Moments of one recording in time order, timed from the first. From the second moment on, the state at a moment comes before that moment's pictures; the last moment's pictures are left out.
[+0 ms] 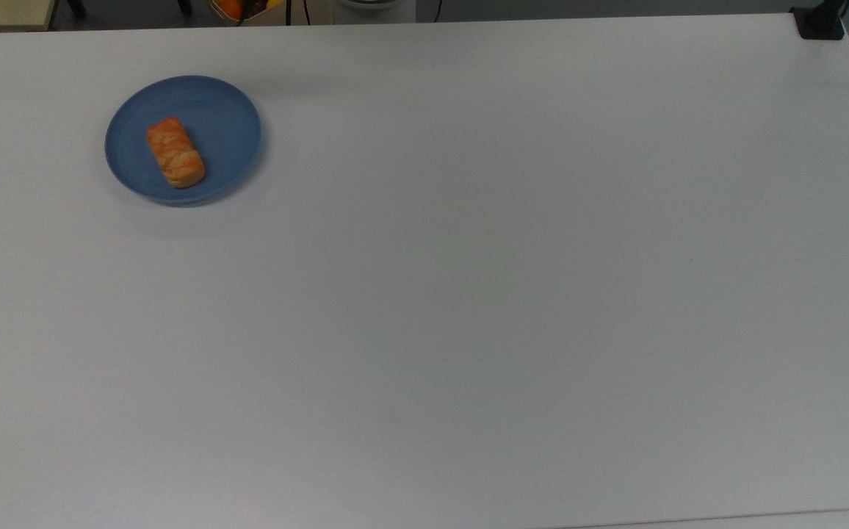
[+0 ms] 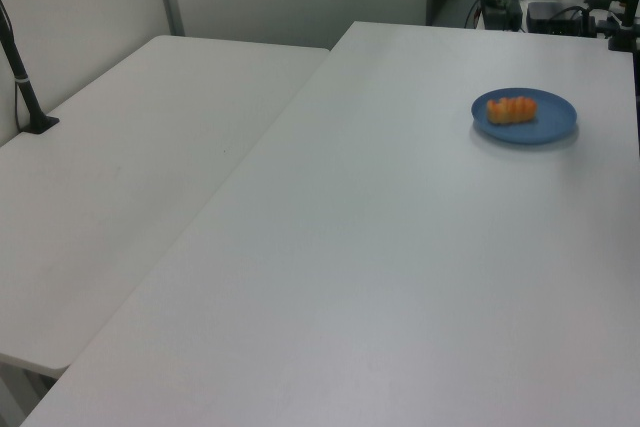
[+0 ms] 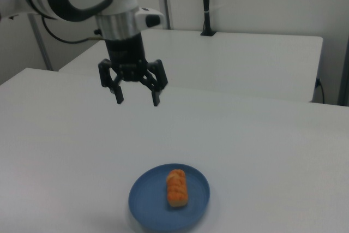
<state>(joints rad) -0.24 -0.02 -0.04 -1.63 -0.07 1.60 -0.48</state>
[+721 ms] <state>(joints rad) -0.33 0.05 -0.04 -1.86 -0.09 1.85 -0.66</state>
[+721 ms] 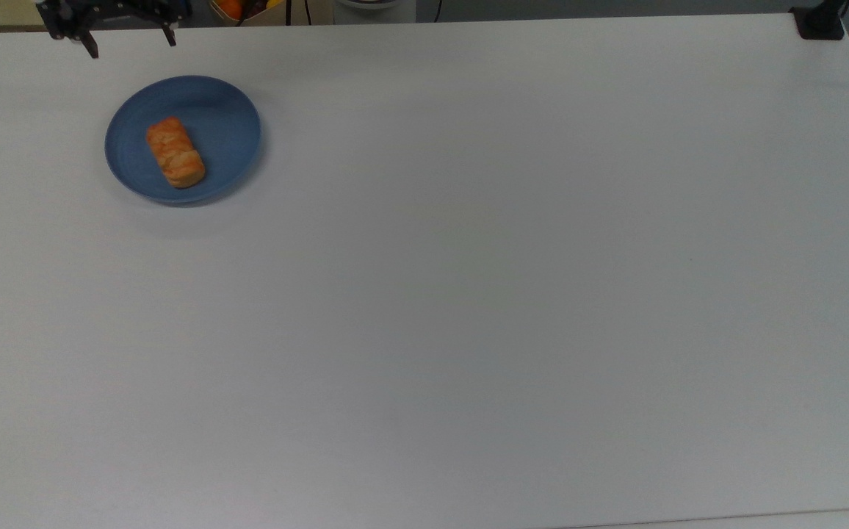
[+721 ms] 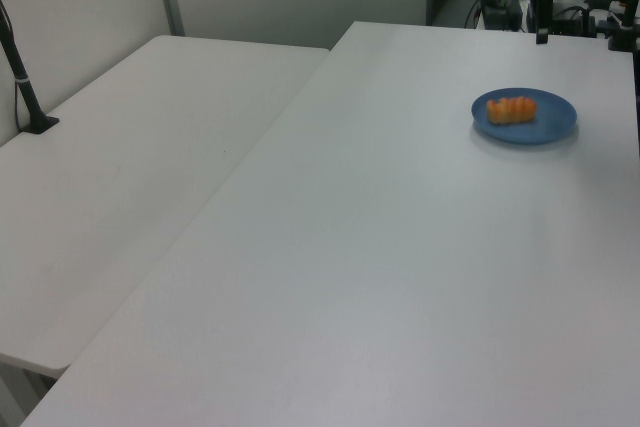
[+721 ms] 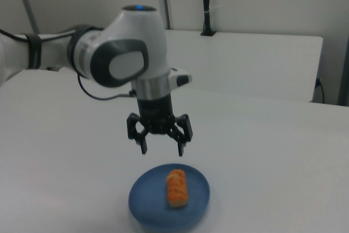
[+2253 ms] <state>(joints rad) -0.33 0.30 -0.04 -1.97 -0.09 2.19 -0.66</state>
